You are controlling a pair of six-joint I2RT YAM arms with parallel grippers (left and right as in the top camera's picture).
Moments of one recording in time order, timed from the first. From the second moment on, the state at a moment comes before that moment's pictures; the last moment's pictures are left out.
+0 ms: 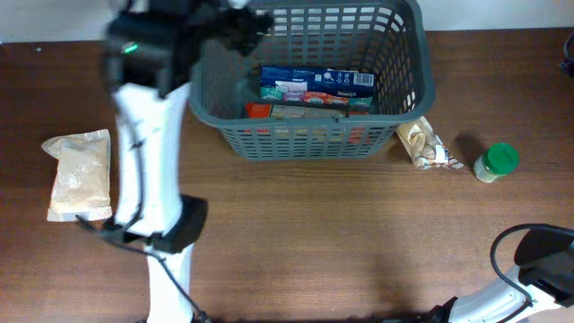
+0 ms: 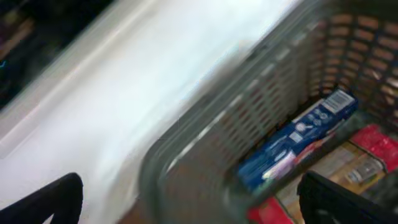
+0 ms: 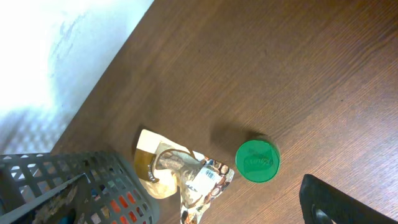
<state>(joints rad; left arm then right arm) -0.29 2.25 3.12 -1.40 0.09 0.52 -0.61 1.91 2.32 -1.43 -0.26 0.34</state>
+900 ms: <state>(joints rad) 0.56 2.37 2.31 -1.53 0.06 0.20 -0.61 1.91 2.32 -1.43 -0.26 0.34</state>
